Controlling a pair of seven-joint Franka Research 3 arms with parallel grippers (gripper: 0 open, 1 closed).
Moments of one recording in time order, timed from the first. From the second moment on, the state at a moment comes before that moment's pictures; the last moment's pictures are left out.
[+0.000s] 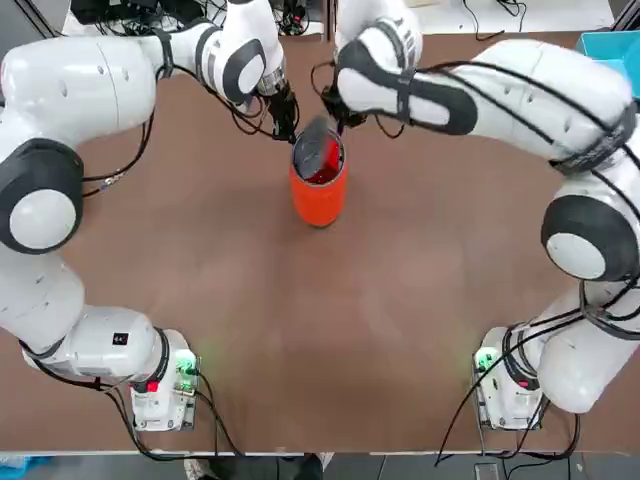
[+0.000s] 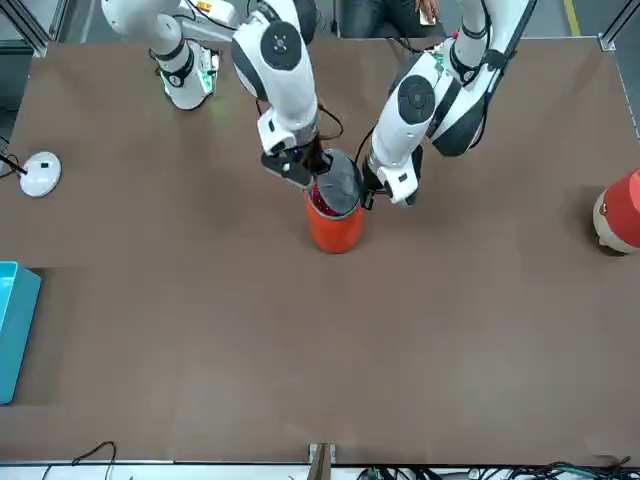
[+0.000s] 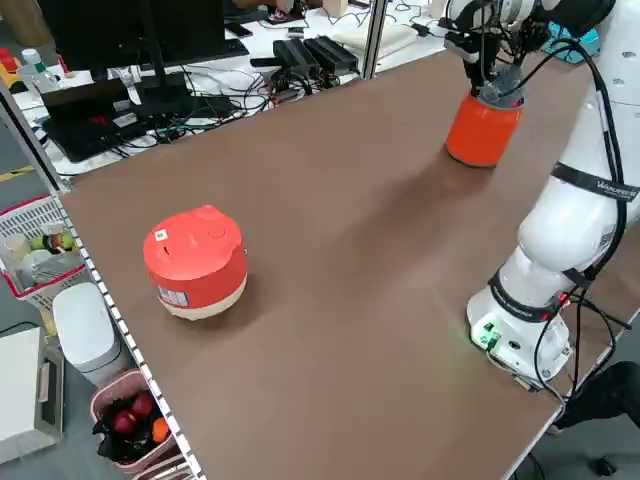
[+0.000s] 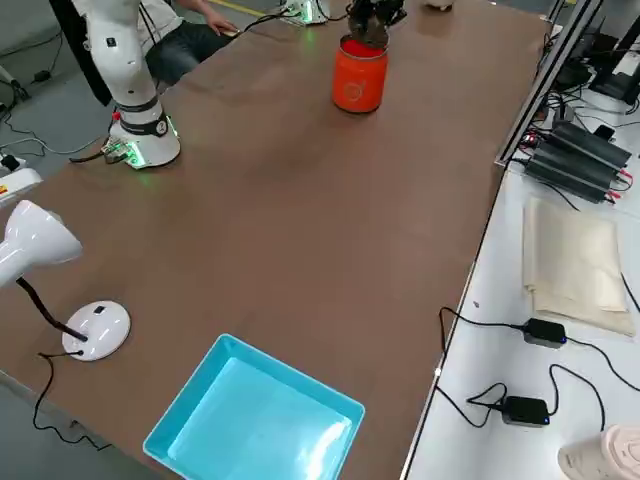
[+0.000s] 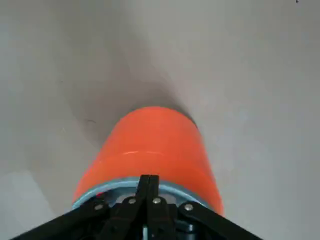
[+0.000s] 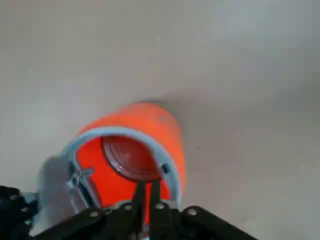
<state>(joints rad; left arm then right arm) -0.06 0.24 -0.65 -1.94 -0.05 2.20 -1.96 0.83 0.29 -0.06 -1.59 0.12 1.95 1.19</state>
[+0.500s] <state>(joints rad) 0.12 0.19 -0.65 -1.74 -0.04 1.88 -1.62 0.68 0.22 -0.06 -1.50 -0.02 1.82 1.14</state>
